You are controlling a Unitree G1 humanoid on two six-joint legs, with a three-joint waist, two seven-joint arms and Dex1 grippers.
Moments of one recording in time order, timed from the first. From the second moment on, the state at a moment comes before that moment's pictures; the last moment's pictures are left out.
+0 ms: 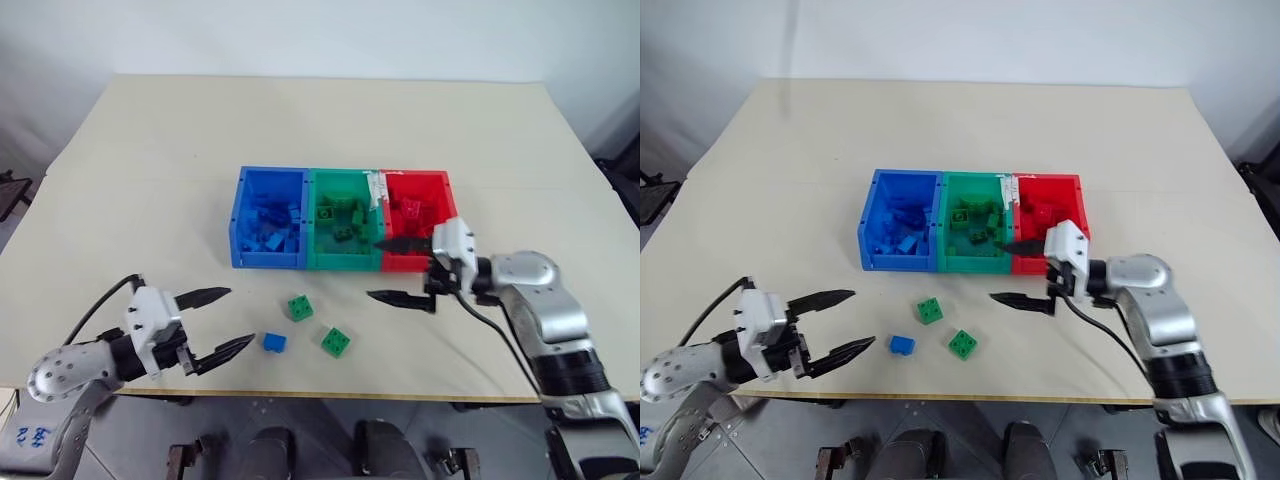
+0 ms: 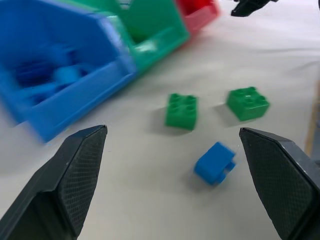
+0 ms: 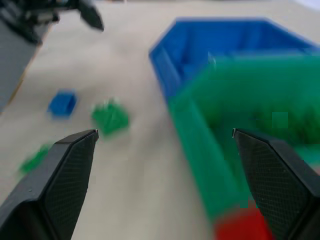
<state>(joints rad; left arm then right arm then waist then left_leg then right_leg) 0.11 0.70 0.22 -0.43 -0.53 0.25 -0.91 -0.37 -0.66 -0.02 0.03 0.38 0.10 1.28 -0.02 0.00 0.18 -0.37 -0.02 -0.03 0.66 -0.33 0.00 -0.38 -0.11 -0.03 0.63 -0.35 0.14</state>
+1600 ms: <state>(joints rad) 0.21 0.74 0.26 -0.36 -0.51 0.17 -1.04 -0.29 -0.54 0.34 -0.29 0.22 0.47 0.93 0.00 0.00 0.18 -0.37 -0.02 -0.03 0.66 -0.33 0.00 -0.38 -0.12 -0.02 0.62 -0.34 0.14</state>
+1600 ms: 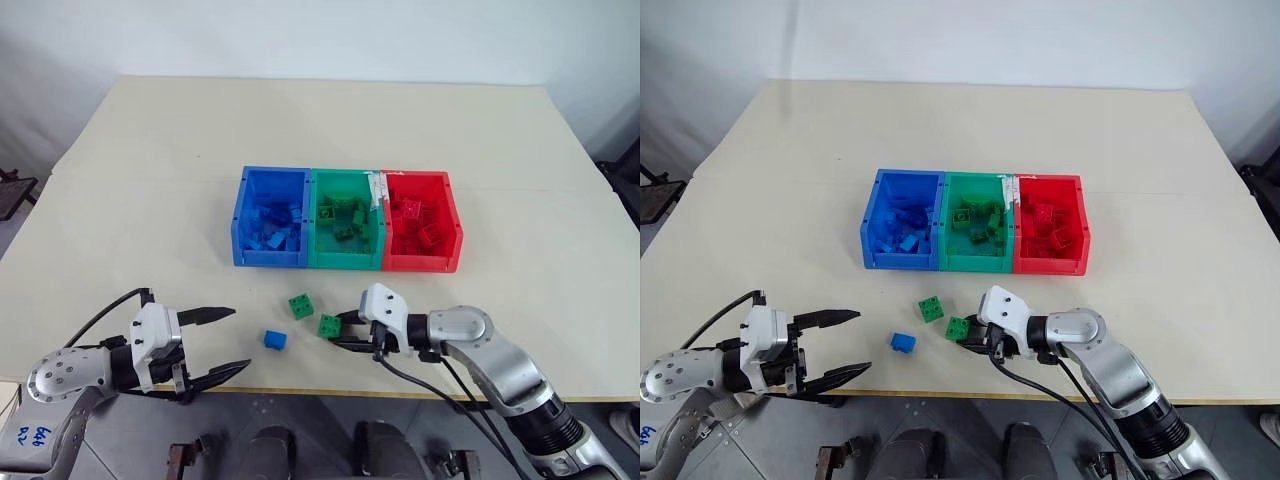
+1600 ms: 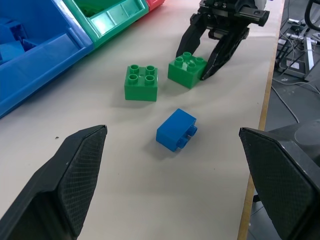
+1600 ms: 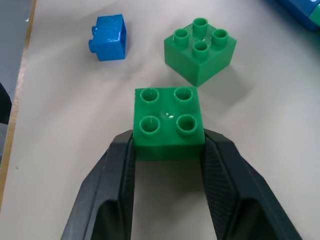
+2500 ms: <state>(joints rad) 0.21 0.67 0.37 -0.38 -0.56 0.21 -0.88 -0.73 -0.43 0.07 0.22 0.24 0.24 0.85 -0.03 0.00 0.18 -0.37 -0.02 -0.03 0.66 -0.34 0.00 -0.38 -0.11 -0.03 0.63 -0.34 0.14</state>
